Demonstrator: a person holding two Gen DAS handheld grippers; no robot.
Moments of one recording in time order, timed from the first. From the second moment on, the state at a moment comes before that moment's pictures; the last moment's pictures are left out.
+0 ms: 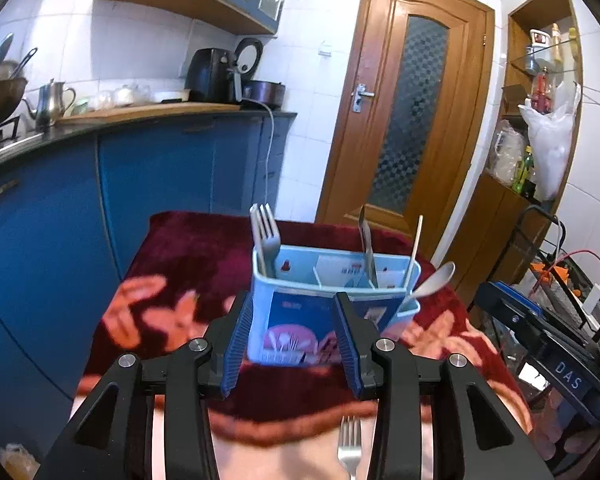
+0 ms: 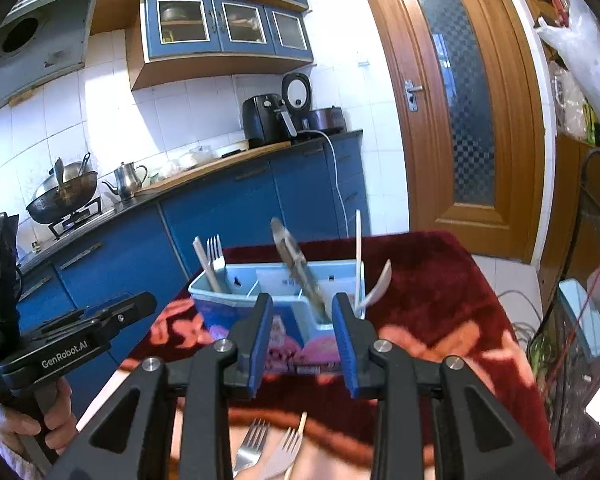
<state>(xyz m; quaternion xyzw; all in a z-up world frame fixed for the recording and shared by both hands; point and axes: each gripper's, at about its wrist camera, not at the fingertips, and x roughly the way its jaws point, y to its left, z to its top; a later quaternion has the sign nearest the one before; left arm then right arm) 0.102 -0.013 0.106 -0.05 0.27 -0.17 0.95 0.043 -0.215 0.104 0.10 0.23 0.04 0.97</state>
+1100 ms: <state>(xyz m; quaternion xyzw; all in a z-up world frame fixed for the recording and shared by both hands) 0.061 -0.044 0.005 0.01 0.45 -0.18 0.88 -0.012 -0.232 0.027 0.13 0.34 0.02 0.93</state>
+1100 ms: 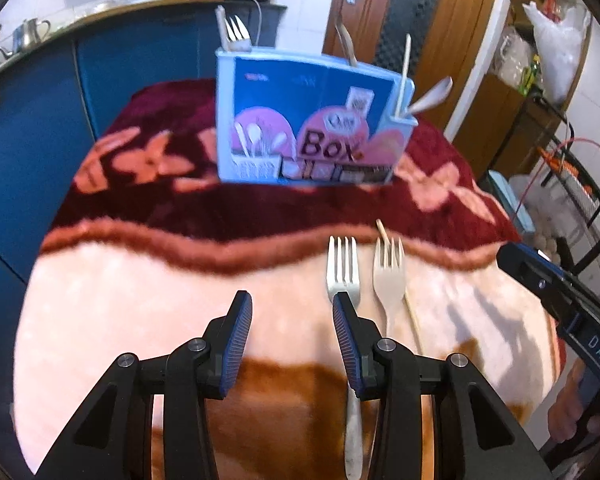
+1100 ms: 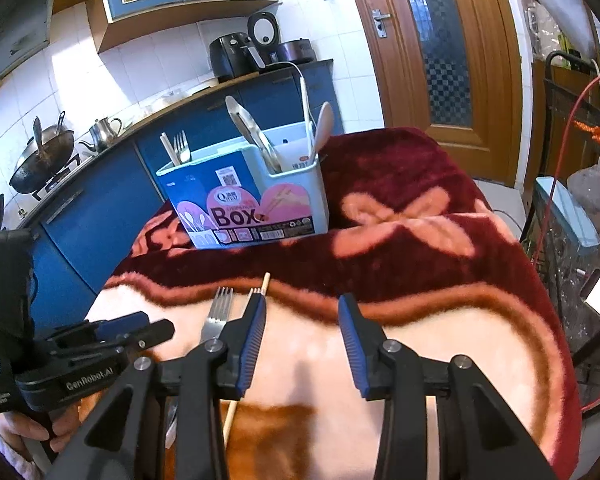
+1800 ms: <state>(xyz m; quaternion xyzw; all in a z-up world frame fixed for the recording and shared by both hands) 0.075 -0.088 -0.018 0.11 0.50 -0.24 0.83 -0.011 -0.239 0.011 0.15 0.36 0.02 0.92</state>
